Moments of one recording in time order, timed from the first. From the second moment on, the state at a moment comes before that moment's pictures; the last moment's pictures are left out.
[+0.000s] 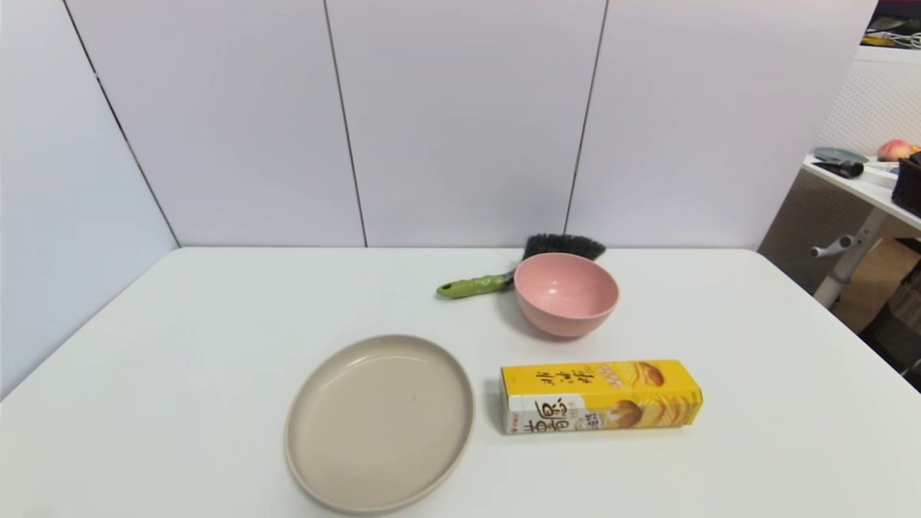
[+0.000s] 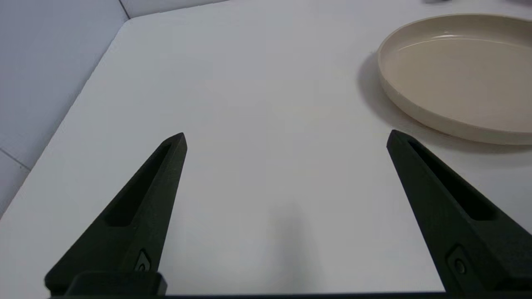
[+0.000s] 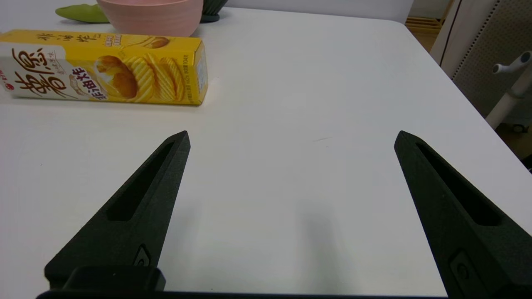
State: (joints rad) left arm -0.02 0.21 -0.11 0.00 -0.04 0.15; right arm 0.00 0.00 0.00 0.01 0.02 -0.07
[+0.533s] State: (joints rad) left arm 0.00 0.00 0.00 0.00 -0.01 0.04; right arm 0.00 0.00 0.00 0.01 0.02 -0.07
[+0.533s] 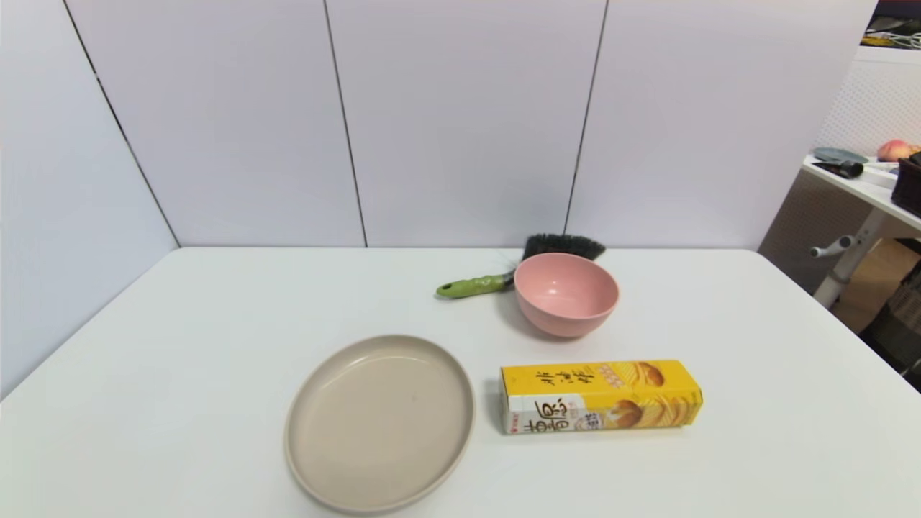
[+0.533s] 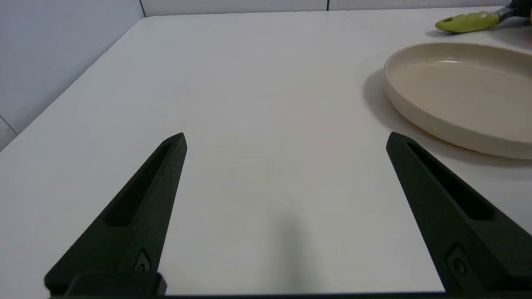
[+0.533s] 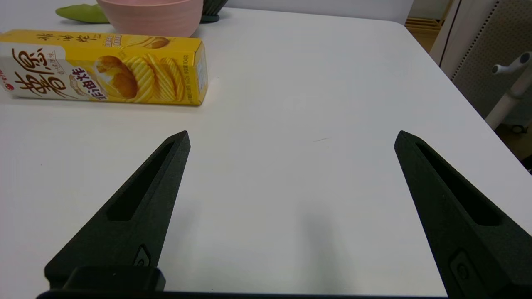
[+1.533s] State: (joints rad) left arm 0.00 0.00 0.00 0.00 0.00 0.00; right arm 0.00 0.00 0.00 0.01 -0.01 -0.01
